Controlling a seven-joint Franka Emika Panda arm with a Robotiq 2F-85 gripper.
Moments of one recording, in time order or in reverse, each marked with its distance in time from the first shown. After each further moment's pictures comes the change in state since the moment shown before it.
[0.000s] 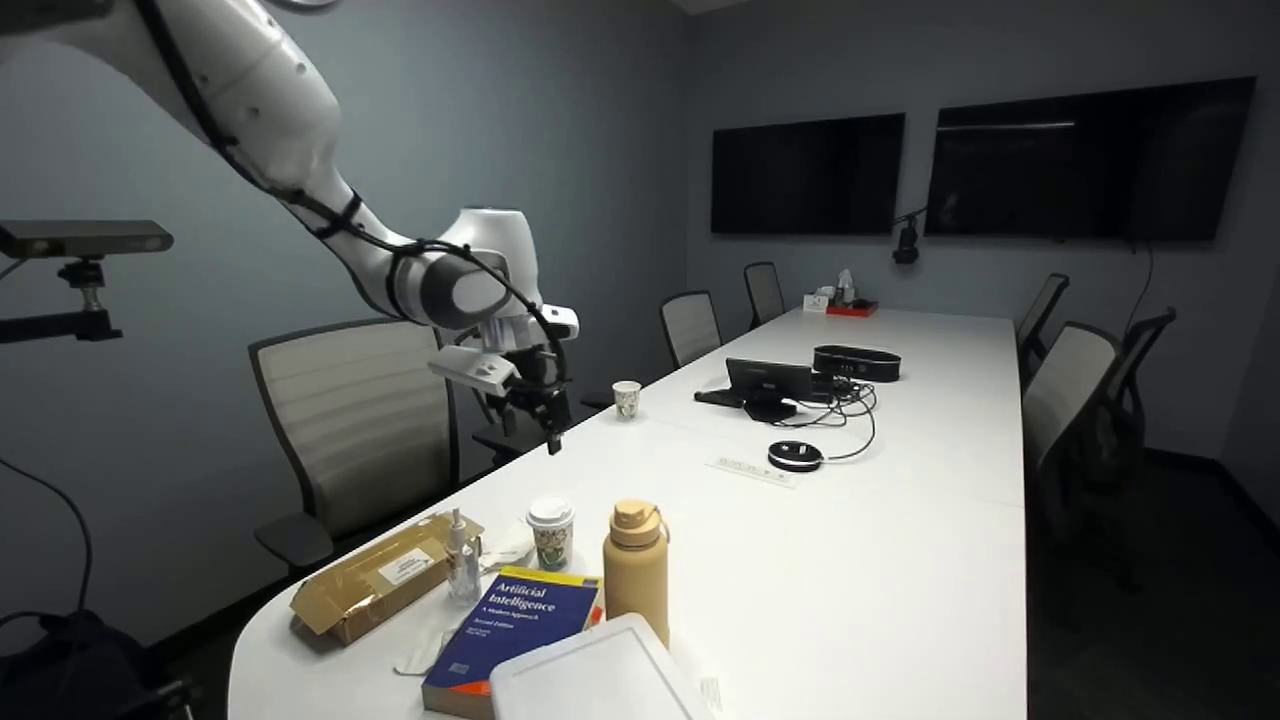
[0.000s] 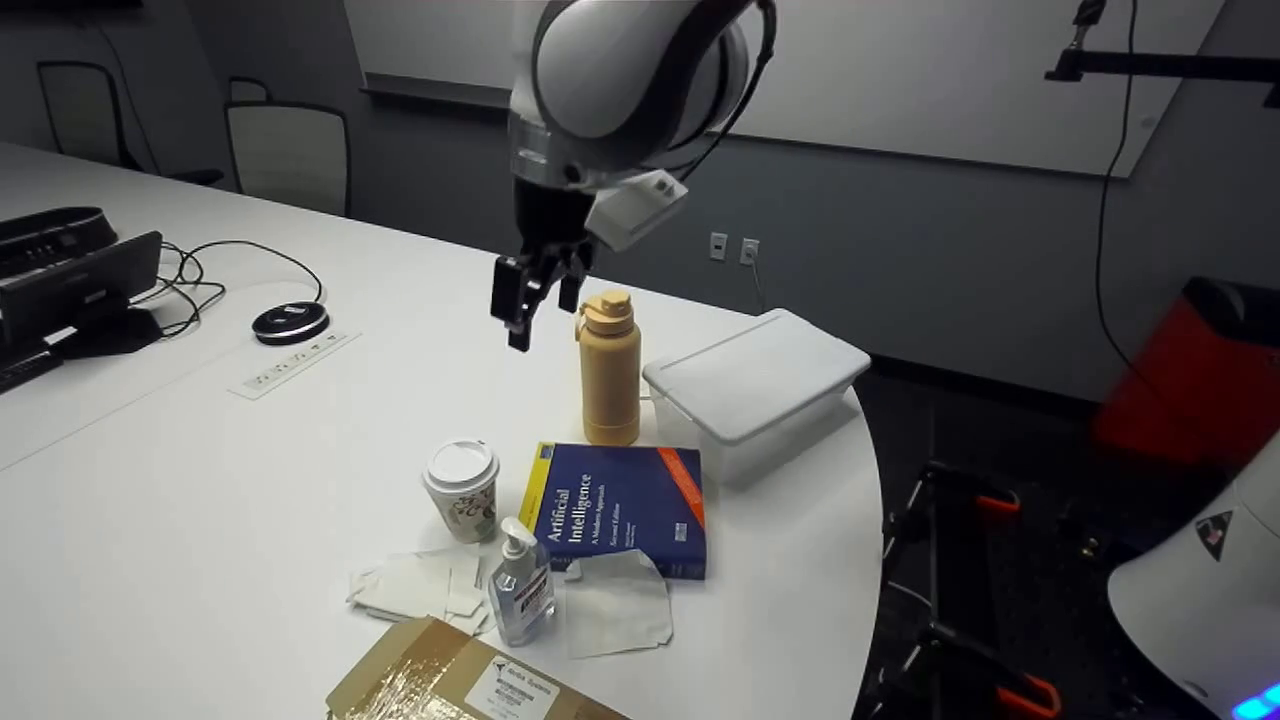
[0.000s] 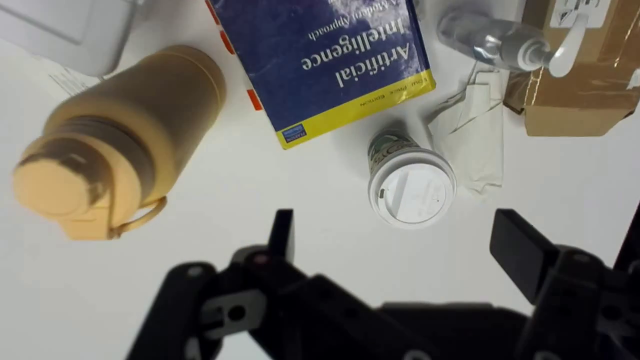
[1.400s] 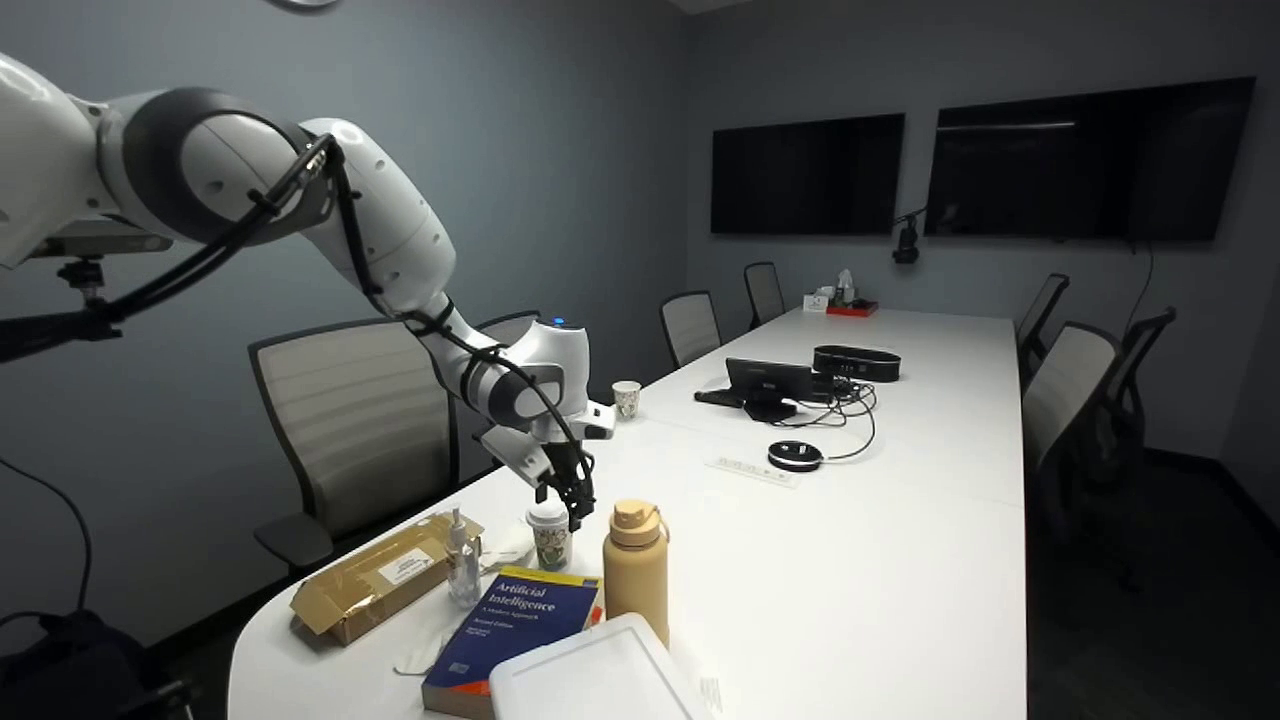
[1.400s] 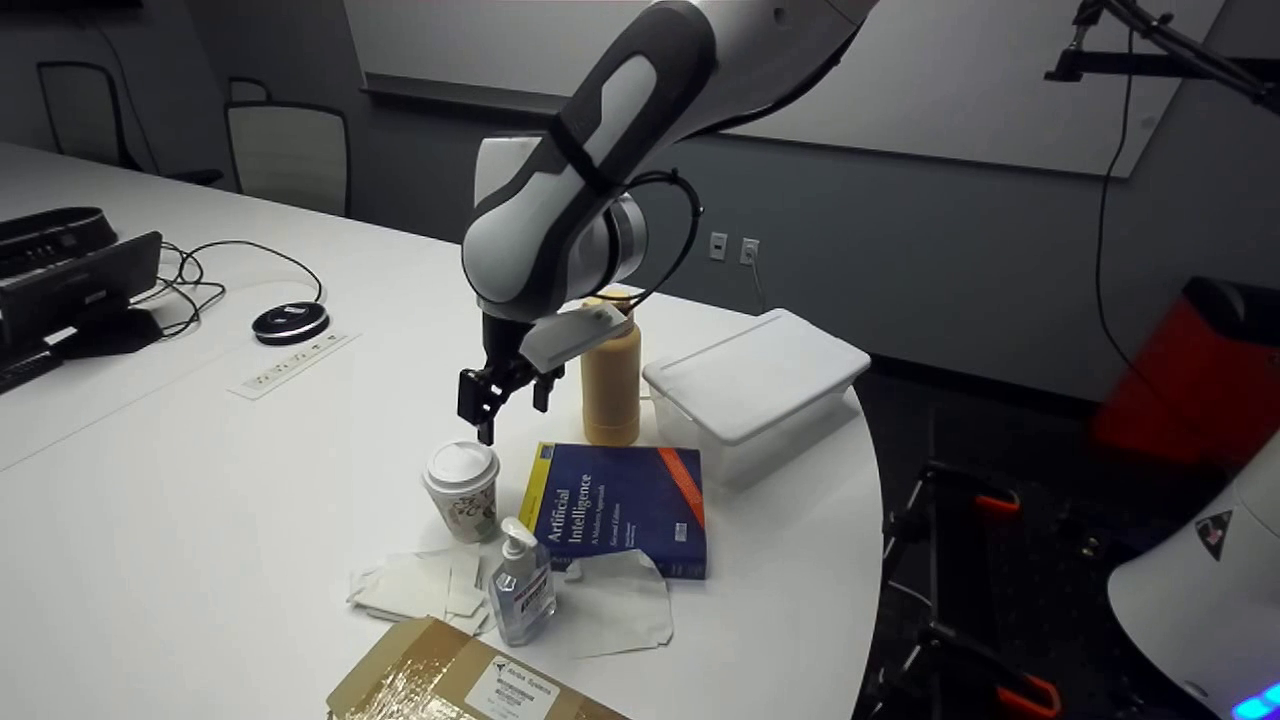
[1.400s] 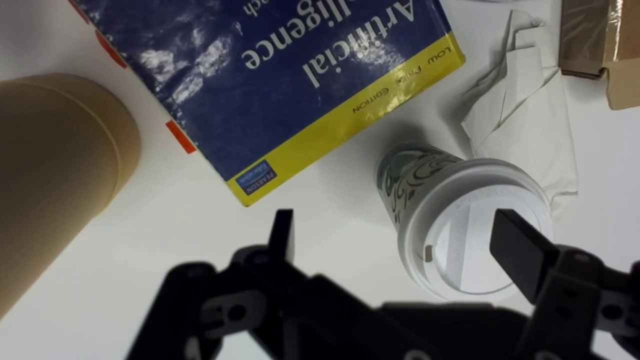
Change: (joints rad) arm -0.071 0.468 0.067 0.360 0.107 0.010 0.059
